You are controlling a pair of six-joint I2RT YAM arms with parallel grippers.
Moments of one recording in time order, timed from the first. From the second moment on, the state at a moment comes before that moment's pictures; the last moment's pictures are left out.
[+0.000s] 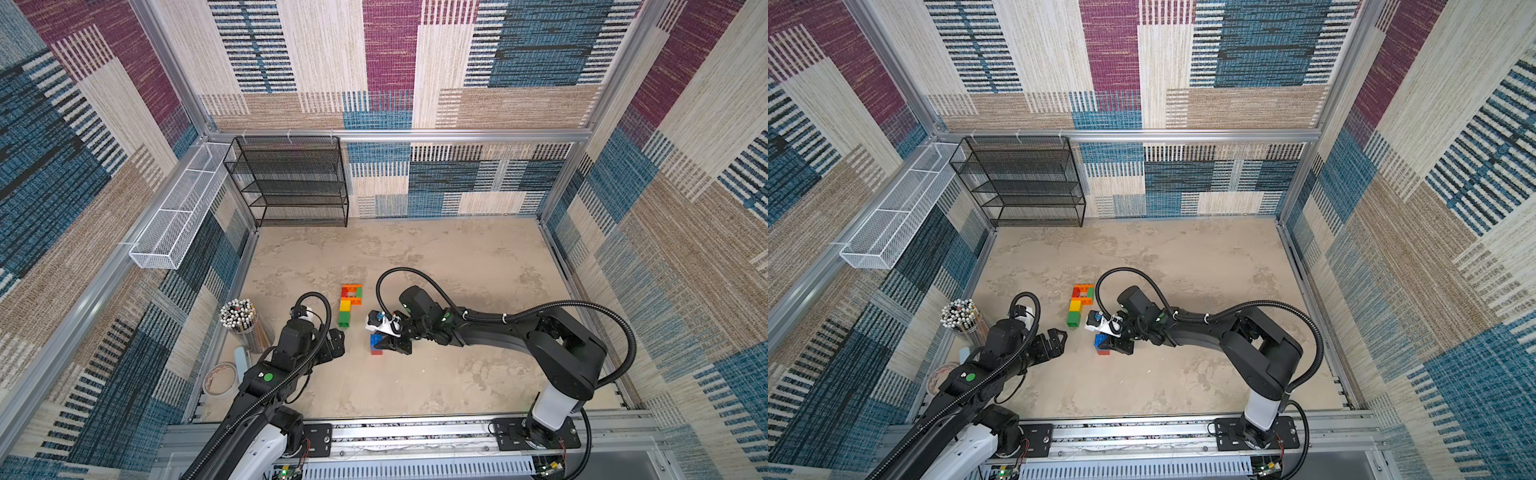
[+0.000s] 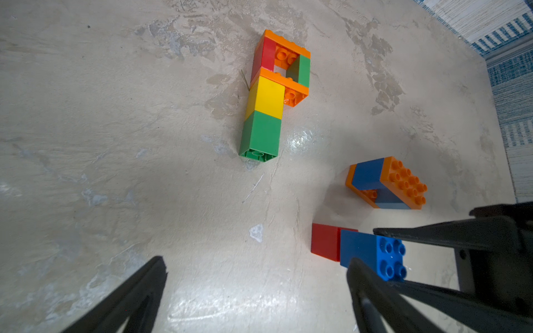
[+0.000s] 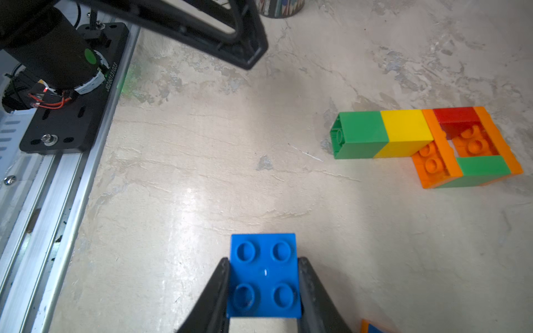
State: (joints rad) left arm -0.37 0.62 0.46 -0.61 -0.02 -0.62; right arm 0.88 1.74 0.97 0.00 -0.48 -0.43
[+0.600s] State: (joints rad) left arm -0.37 0.64 0.45 -0.59 -0.02 -0.62; right arm 0.88 1.76 0.96 0.04 -0.50 -0.41
